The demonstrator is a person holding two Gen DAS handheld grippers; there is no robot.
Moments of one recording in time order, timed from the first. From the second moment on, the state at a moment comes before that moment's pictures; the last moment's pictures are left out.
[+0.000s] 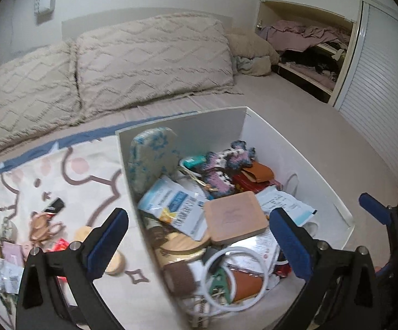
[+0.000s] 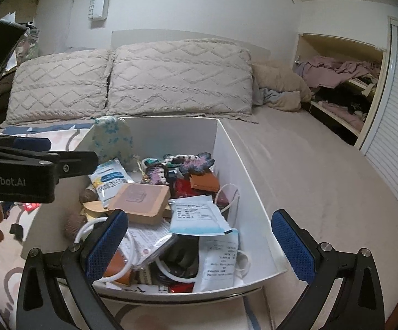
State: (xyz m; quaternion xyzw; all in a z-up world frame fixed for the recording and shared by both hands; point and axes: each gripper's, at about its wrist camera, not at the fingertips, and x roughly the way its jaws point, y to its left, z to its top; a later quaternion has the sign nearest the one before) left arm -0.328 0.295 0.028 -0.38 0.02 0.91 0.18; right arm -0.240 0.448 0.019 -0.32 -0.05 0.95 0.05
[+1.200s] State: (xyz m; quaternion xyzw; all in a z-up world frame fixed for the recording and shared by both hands) left arm -0.231 0.166 0.045 -0.27 0.05 0.96 0.10; right arm -0.183 0.374 0.033 -0.27 -0.05 0.96 0.05
